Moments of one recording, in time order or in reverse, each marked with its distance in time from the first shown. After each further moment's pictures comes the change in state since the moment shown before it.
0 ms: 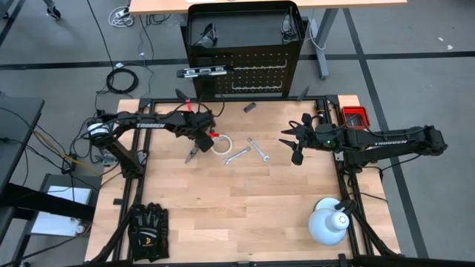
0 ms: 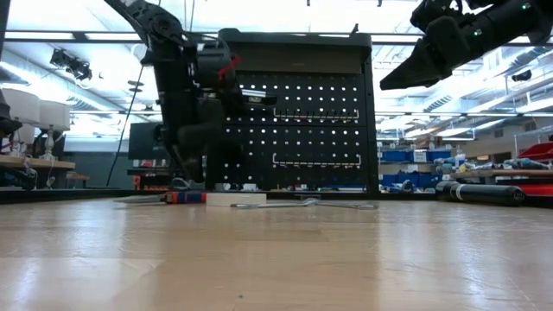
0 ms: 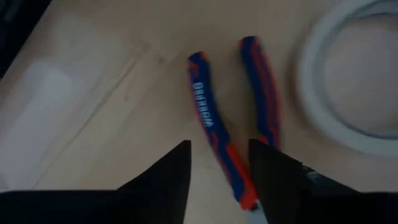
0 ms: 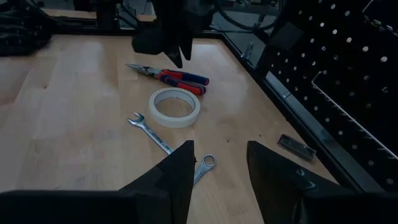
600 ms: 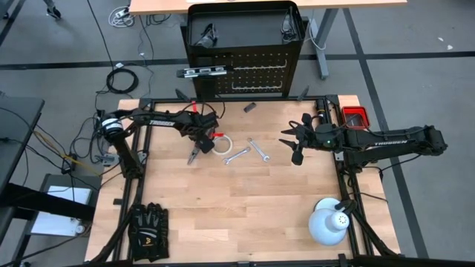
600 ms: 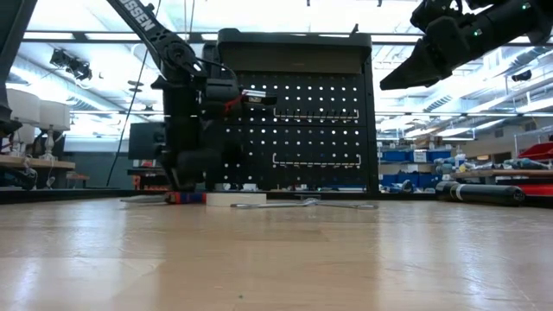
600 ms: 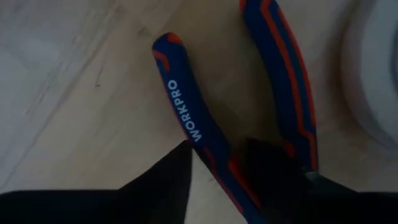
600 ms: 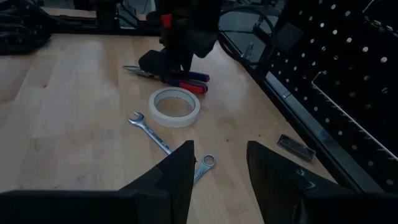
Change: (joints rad) left arm 0.043 0.139 0.009 0.025 0.056 0.047; right arm 0.000 0.000 0.000 0.000 0.000 -0.005
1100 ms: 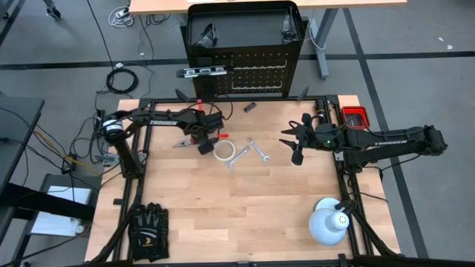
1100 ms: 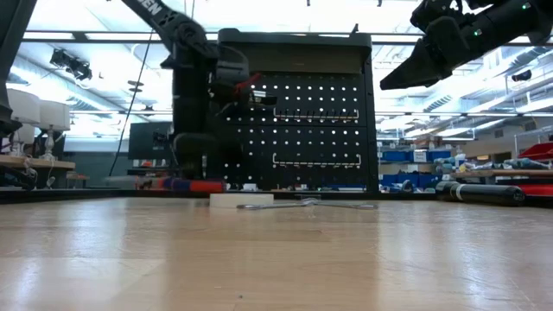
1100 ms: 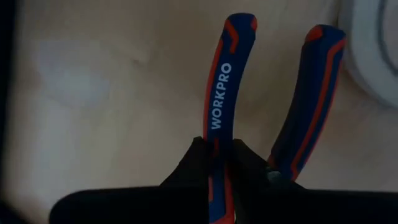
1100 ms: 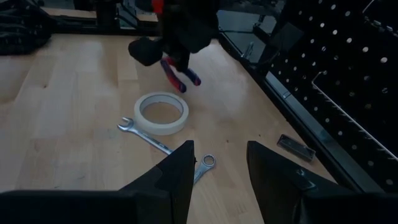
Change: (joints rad) left arm -0.069 -0.001 0.159 -0.205 -0.064 0.197; right arm 0.000 0.000 0.000 0.000 0.000 0.001
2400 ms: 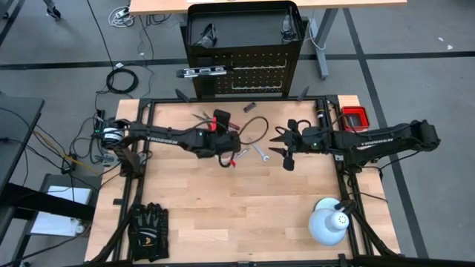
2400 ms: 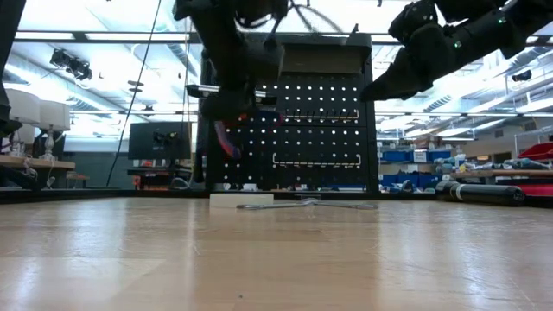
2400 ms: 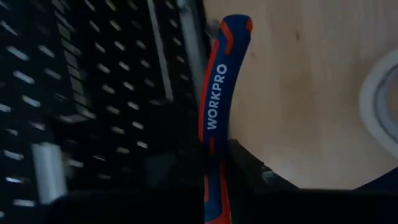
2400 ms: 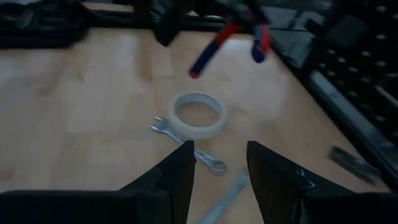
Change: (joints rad) left arm -0.347 -0.002 0.175 0.262 -0.656 0.710; right arm -0.006 0.213 0.000 0.196 -0.142 0.000
